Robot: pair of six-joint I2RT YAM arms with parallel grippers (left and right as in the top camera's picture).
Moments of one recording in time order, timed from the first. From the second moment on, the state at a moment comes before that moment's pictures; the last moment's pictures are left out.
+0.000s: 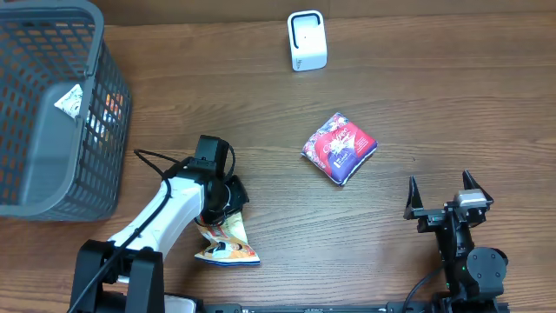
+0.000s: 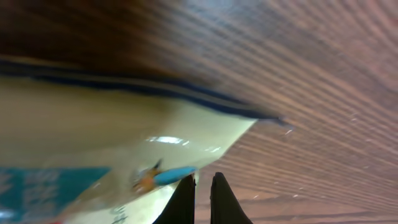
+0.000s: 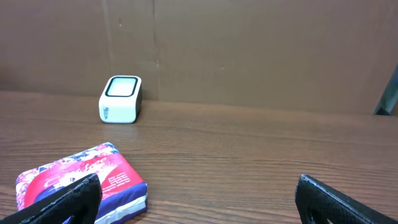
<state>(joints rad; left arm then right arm) -0.20 1.53 0.76 -0.66 0.20 -0.66 0.07 0.01 0.02 -0.03 -0.02 -0.04</state>
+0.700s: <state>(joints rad) -0.20 1.43 1.38 -1.61 -0.21 -0.74 0.07 0.01 0.02 -0.04 -0.02 -0.04</state>
